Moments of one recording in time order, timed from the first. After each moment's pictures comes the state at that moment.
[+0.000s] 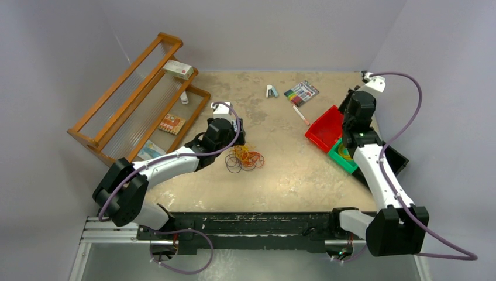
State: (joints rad) left arm -0.71 1.45 0.82 0.13 -0.35 -0.49; right arm 0.04 1.14 0.94 -0.02 0.43 0.26
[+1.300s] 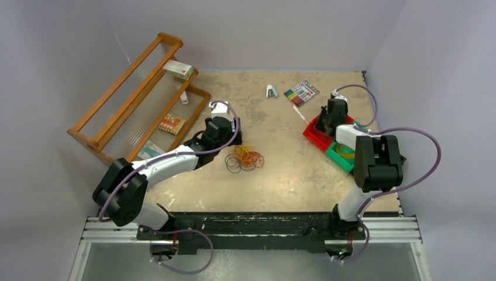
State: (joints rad) left arm -0.69 1.45 0.83 0.07 -0.36 -0.49; right arm 0.02 1.70 0.91 0.06 0.10 0.38
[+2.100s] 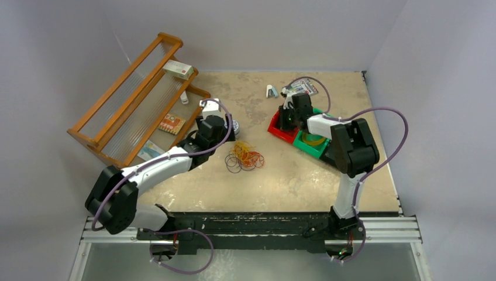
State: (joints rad) left arm -0.66 1.39 0.83 0.02 -0.44 -0.50; right arm 0.27 1.95 1.16 0.01 -0.24 0.19
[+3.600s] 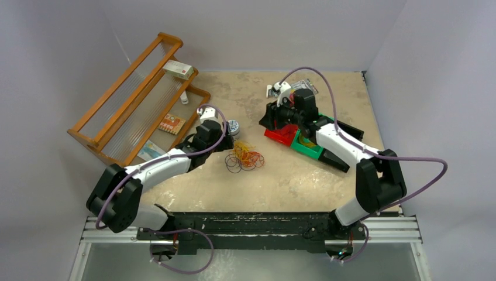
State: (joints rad) left arm -0.61 1.38 0.75 -0.01 -0.28 -0.61; right arm 0.40 1.54 1.07 -0.01 -0.41 0.09
